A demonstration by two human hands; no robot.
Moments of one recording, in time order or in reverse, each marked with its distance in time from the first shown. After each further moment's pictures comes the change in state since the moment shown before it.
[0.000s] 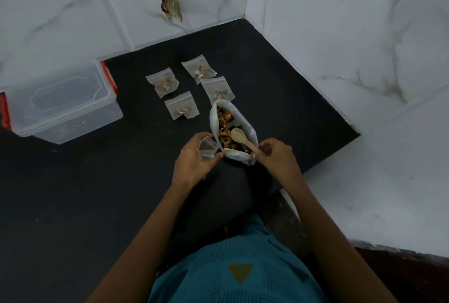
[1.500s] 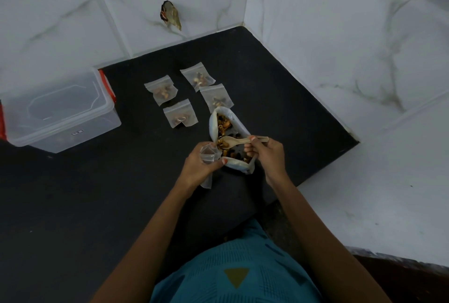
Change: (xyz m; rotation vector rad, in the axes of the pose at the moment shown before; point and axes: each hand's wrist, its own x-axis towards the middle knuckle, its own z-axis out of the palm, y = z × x) left_hand 0.021 -0.011 0.013 -0.310 -0.160 -0.228; right_hand 0.021 -0.018 0.019 0.833 0.123 0.056
